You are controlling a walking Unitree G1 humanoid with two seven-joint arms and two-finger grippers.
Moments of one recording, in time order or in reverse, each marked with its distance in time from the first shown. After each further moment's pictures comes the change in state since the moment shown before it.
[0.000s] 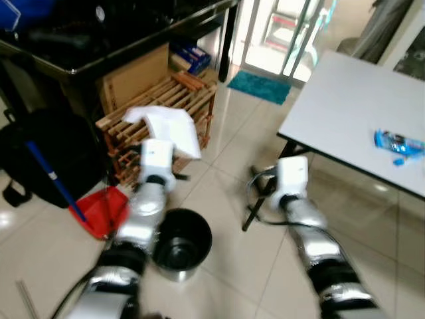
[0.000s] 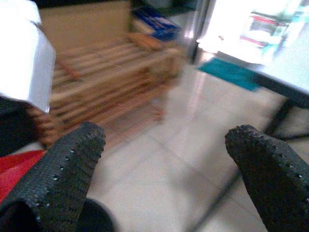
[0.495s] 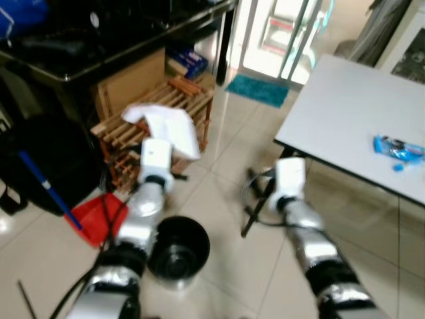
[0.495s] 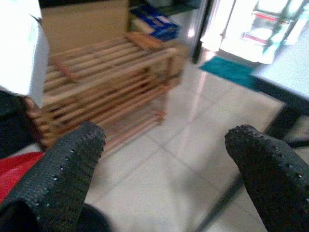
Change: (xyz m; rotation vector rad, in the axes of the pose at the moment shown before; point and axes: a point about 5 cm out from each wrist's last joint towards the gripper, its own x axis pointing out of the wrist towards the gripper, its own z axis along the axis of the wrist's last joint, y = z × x) left arm 0.000 -0.006 0.000 -0.006 -0.002 -0.014; right arm -0.002 -0.002 -0.005 -0.001 0.018 -0.001
